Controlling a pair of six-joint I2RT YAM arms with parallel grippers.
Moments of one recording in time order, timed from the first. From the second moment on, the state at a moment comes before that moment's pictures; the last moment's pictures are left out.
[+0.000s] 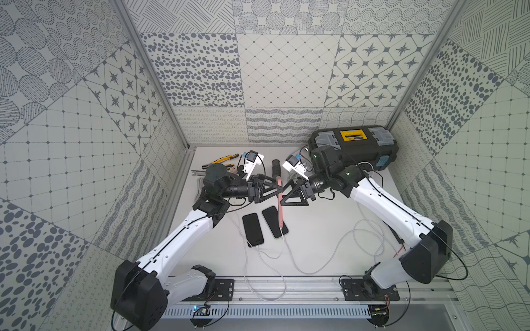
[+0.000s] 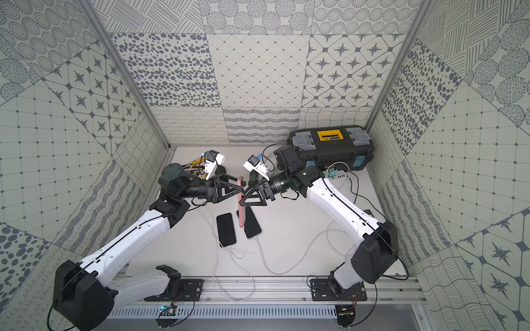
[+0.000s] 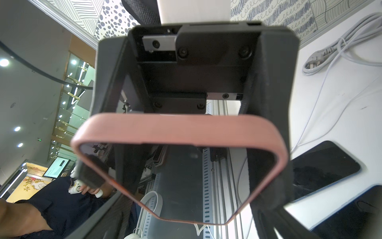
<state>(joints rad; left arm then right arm) -0.33 1.19 0.91 0.38 1.12 -0.83 0.62 1.50 1.44 -0.64 -1.23 0.10</state>
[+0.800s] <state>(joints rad) -0.29 1.22 1.08 0.38 1.09 -0.74 0.64 1.32 1.21 -0.55 -1.13 -0.04</state>
